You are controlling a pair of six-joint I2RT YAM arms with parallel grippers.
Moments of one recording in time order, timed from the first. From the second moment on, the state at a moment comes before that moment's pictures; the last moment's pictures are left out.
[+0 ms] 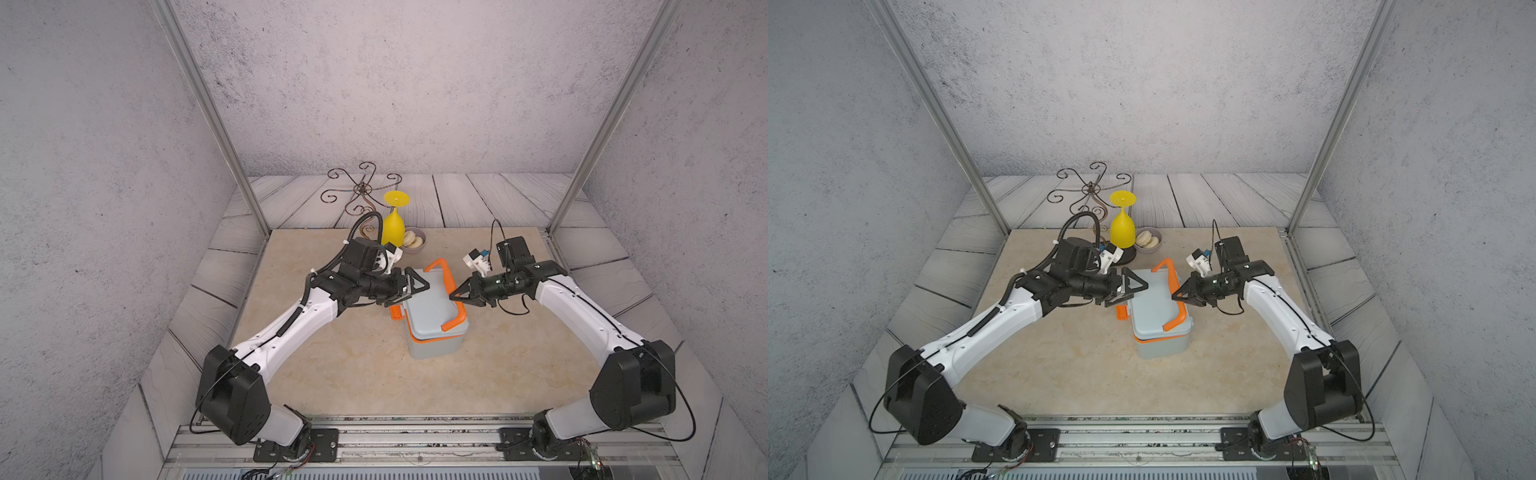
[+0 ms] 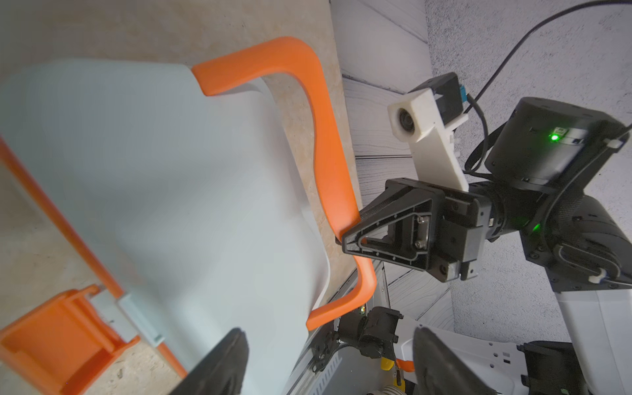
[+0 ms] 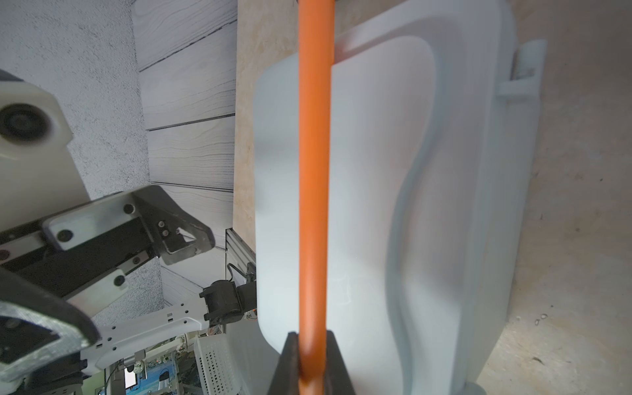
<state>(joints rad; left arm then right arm) -0.57 1.44 1.24 -0.42 0.66 -0.80 0.28 1.47 1.24 -0.81 -0.85 0.41</state>
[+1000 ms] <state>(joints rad) -0.61 1.65 1.40 -0.97 0.16 -0.45 0.16 1.30 1.06 -0.55 -0.94 0.64</state>
